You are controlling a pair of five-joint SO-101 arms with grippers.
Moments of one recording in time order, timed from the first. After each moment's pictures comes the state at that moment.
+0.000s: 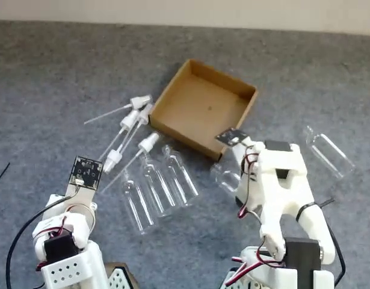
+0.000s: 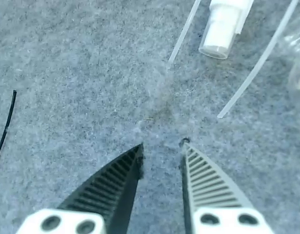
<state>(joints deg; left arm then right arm) -26.2 -103.6 96.0 71.1 -28.3 -1.6 -14.2 44.5 72.5 40.8</state>
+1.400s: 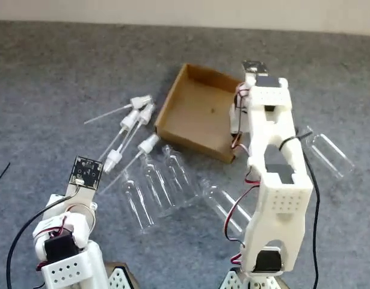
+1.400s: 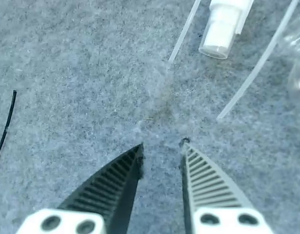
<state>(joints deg) -26.2 -103.6 96.0 71.1 -28.3 -2.5 32.0 -20.4 80.8 6.6</state>
